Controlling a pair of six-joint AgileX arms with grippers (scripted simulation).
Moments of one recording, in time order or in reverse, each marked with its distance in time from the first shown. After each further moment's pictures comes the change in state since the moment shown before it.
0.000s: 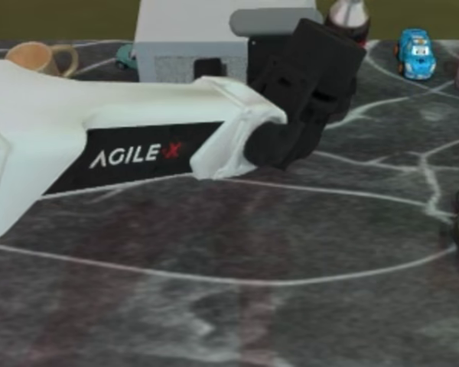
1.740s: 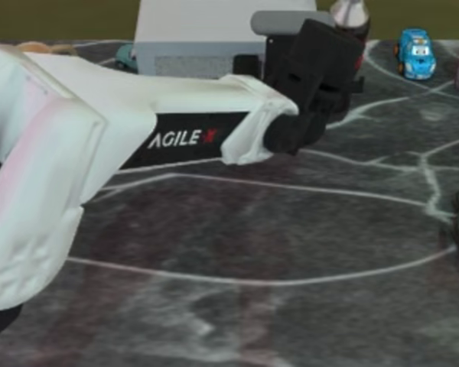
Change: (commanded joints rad) left arm 0.112 0.226 0.205 0.074 0.097 0.083; right arm 0.000 0.000 0.000 0.000 0.000 0.000
